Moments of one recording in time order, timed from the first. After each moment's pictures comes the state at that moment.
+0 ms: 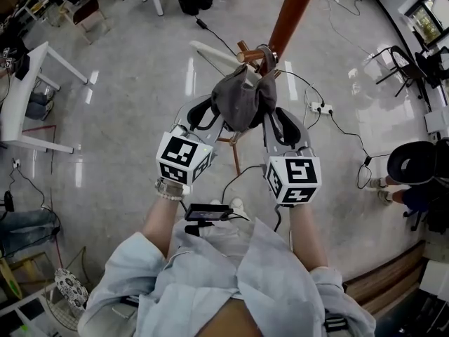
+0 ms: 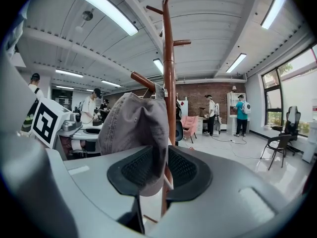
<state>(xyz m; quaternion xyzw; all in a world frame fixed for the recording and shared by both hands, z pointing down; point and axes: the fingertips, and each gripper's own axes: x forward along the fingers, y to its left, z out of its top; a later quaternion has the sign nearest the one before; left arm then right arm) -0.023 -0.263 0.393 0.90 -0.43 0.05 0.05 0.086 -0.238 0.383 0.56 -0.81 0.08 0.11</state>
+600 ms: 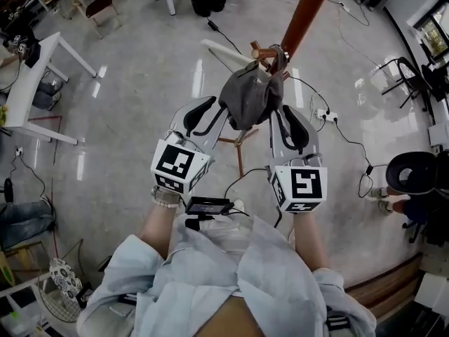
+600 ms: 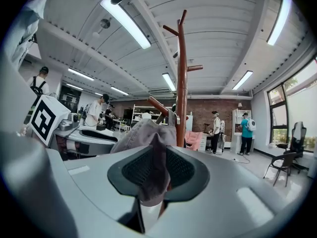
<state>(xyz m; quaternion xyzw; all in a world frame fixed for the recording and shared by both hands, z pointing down) -0.049 -0.230 0.359 0.89 -0.46 0.04 0.02 0.070 -0.216 0.333 0.55 -0.83 -0.01 0.07</state>
